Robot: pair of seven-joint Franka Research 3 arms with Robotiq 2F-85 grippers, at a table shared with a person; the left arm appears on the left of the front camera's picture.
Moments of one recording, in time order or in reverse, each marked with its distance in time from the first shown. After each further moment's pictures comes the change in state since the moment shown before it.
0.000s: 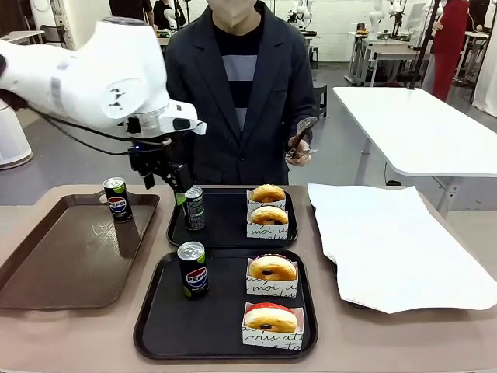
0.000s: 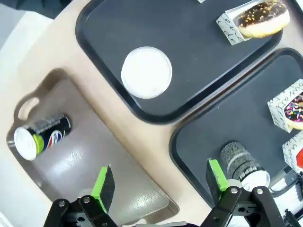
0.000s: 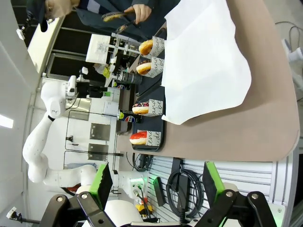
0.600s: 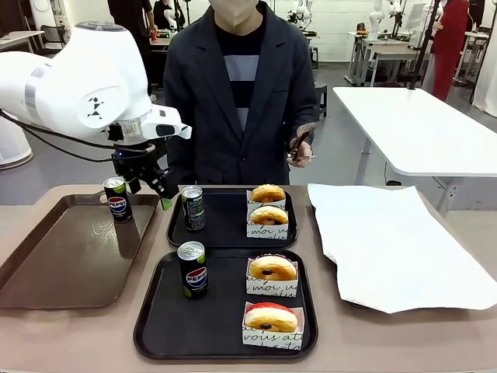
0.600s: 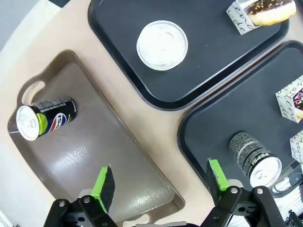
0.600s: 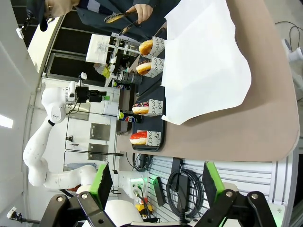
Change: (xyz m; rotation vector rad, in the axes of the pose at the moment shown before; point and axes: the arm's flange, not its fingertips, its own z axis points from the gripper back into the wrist) left arm -0.021 0.008 0.000 0.020 -0.012 0.018; right arm 0.000 0.000 0.000 0.000 0.000 0.000
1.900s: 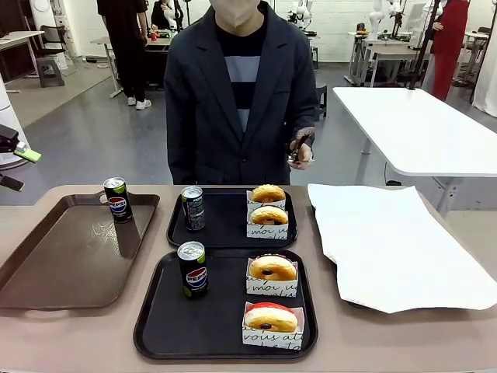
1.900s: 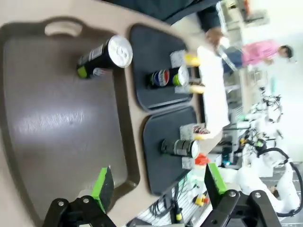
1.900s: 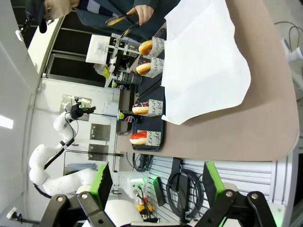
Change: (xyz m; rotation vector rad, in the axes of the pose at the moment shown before) left arm -0.211 0.283 0.007 -0.864 -0.371 0.609; right arm -0.001 0.000 0.001 -0.001 -0.002 -0.002
